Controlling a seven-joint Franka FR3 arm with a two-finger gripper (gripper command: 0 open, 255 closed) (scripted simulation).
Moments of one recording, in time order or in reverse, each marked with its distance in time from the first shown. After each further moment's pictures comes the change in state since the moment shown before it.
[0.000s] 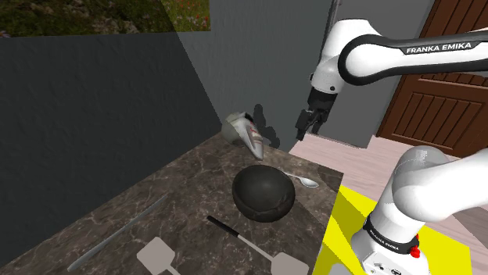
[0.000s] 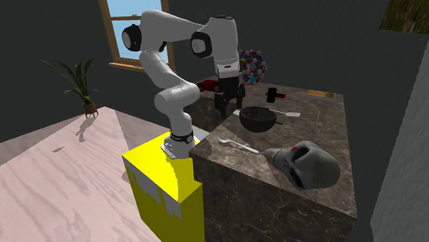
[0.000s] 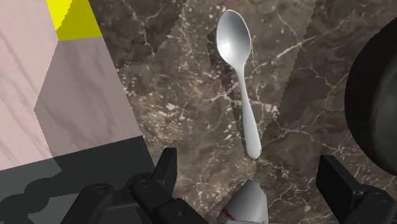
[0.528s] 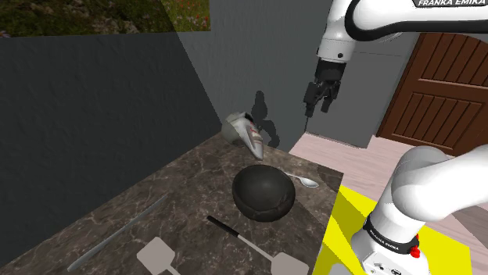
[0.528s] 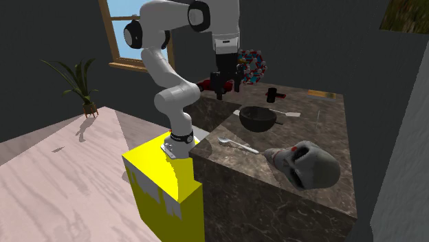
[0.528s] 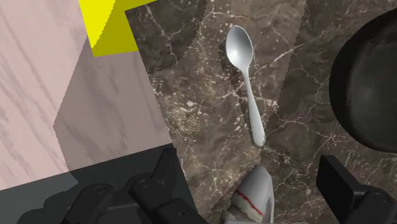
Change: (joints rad) arm -0.023 0.073 -0.028 0.260 -0.026 -0.263 0.009
